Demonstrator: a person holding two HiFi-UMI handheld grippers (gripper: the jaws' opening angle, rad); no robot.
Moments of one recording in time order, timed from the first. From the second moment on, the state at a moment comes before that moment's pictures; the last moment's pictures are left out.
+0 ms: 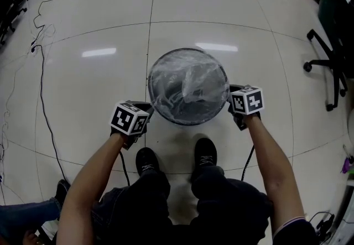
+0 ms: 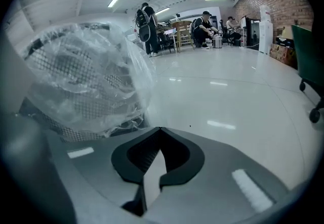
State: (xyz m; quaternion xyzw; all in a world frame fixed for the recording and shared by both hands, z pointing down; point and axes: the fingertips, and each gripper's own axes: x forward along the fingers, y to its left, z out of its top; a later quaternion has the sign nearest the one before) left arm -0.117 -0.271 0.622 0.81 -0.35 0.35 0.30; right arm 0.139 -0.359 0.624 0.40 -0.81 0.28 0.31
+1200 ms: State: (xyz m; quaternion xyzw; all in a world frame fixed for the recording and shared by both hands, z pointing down) left arm -0.162 -0.238 0.552 0.79 -0.45 0.30 0.28; right arm 0.177 -0.284 0.566 0.36 -0.84 0.29 0.27
